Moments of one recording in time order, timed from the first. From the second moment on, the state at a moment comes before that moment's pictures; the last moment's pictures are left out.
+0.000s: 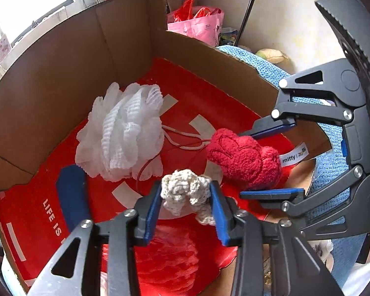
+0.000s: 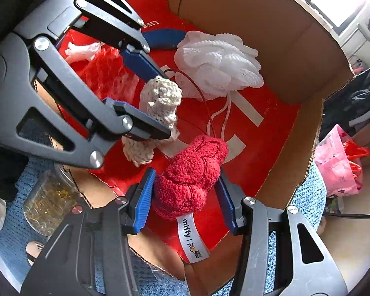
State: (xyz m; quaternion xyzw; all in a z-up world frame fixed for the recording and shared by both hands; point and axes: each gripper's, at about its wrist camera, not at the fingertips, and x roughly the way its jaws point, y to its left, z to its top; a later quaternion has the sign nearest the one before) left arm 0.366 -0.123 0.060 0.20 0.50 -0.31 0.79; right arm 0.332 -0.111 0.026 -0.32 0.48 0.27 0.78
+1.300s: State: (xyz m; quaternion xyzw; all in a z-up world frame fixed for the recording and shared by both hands) left arm 0.190 -0.013 0.201 0.08 0.32 -0.22 0.92; right arm 0.196 -0.156 0.153 -0.17 0.35 0.22 0.89
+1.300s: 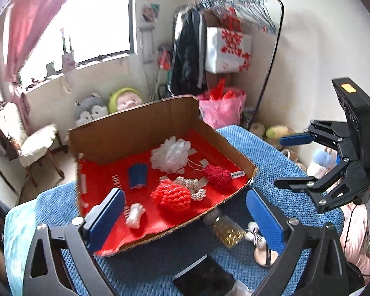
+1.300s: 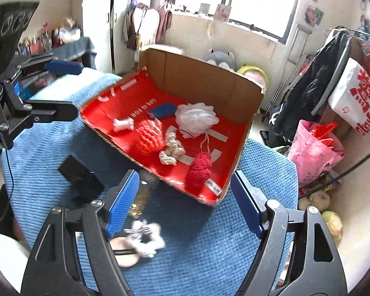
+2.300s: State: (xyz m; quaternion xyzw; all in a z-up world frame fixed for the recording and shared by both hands) left arm 0.060 0.022 0.072 -0.04 0.33 -0.13 0.93; right arm 0.074 -0.159 0.039 -0.04 0.34 0.14 0.93
